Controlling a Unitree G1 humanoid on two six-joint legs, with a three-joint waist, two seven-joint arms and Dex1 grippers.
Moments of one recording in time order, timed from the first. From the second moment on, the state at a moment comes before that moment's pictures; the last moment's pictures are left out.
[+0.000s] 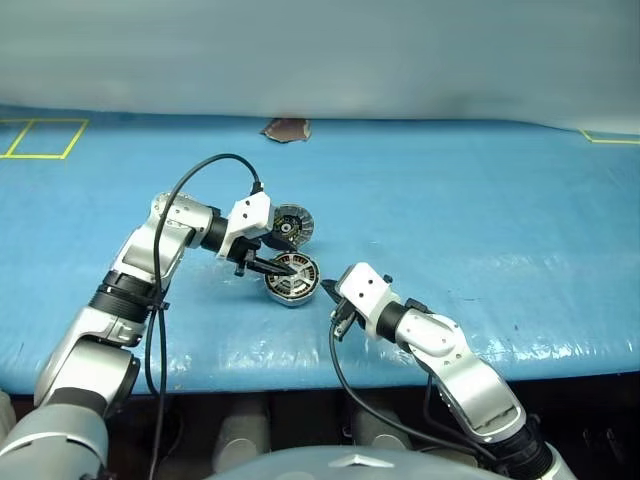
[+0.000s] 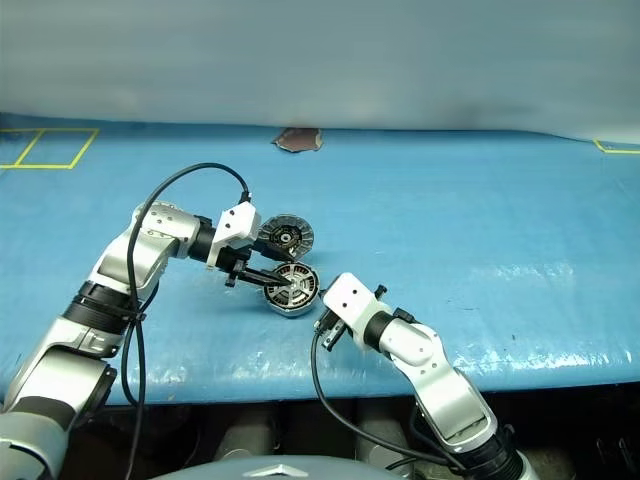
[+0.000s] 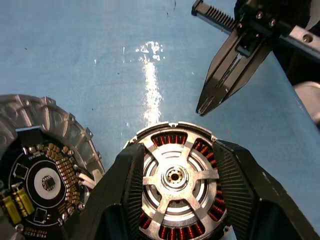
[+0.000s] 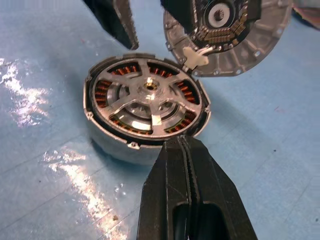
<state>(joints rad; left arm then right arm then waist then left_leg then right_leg) -0.64 0.63 -0.29 0.14 -0.18 0.35 -1.39 -0.06 -0.36 0.39 -0.52 -0.02 0.57 0.45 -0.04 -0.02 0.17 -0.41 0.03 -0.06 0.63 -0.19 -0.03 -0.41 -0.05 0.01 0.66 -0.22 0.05</state>
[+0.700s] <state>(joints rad) -0.36 0.73 -0.14 -0.06 -0.22 0.47 -1.16 -0.21 -0.19 0.40 -0.18 -0.01 0.44 0.48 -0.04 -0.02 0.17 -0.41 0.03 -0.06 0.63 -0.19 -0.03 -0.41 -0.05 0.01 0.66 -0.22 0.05</state>
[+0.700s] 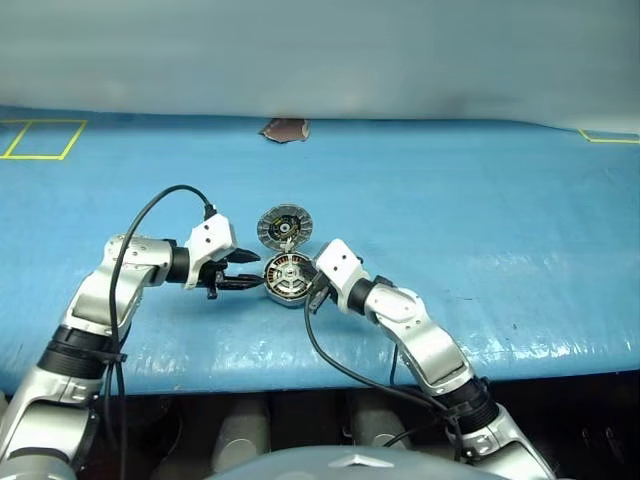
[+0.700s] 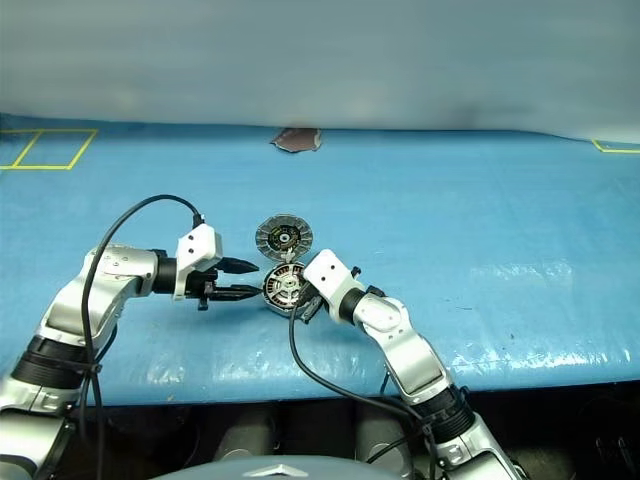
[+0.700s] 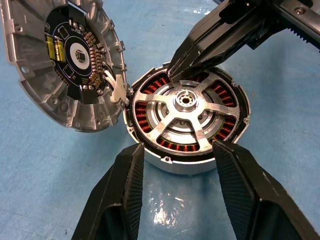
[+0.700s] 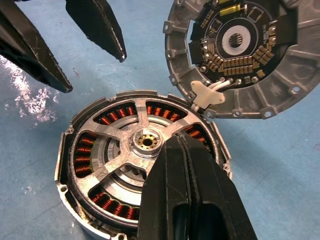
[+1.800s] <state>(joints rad) -0.35 0.75 -0.13 -0.08 -0.26 0.51 -1.09 -0.27 -0.11 0.49 -0.04 -0.11 0.47 0.45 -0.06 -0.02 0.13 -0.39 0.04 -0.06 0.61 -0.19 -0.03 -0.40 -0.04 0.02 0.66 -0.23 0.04</state>
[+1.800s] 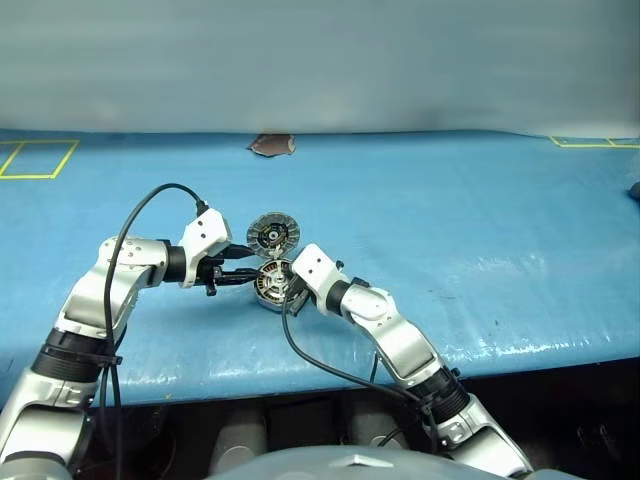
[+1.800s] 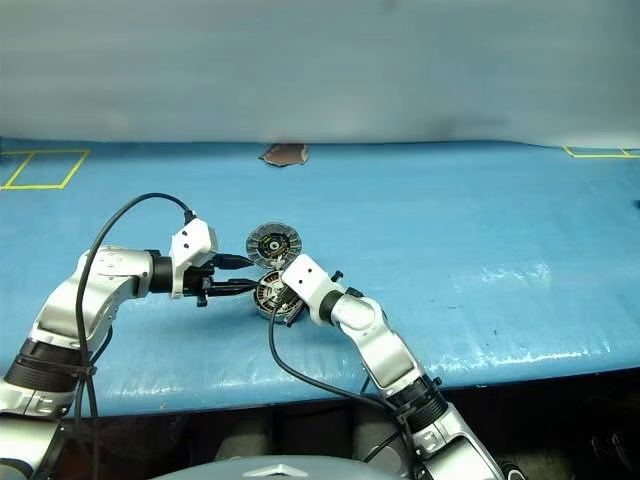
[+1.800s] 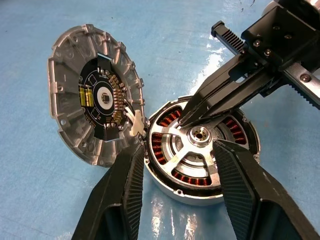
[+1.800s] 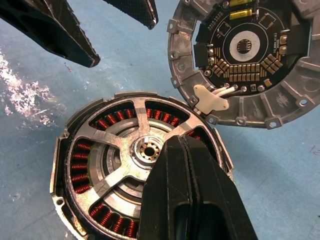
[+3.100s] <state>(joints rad) -0.28 0.65 -0.13 -0.05 -0.29 0.49 -1.07 -0.18 -0.26 0.53 -0.26 -0.23 0.57 0.43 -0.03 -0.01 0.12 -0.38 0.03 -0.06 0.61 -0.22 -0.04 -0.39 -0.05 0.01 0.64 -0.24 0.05</state>
